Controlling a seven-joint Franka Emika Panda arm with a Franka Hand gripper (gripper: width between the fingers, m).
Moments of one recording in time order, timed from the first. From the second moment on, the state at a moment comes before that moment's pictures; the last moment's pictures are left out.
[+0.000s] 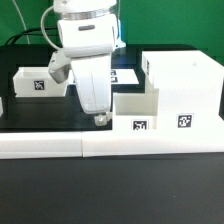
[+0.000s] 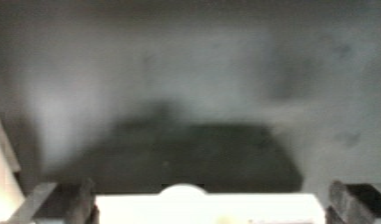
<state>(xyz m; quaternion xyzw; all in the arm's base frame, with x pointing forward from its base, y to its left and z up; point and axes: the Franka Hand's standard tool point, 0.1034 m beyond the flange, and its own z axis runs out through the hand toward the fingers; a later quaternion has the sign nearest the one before) 0.587 -0.022 0.028 -0.71 -0.70 -0.02 0.06</state>
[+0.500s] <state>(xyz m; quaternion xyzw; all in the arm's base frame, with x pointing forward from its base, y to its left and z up) 0.589 -0.014 0.028 -0.71 -0.70 -0.02 0.05</state>
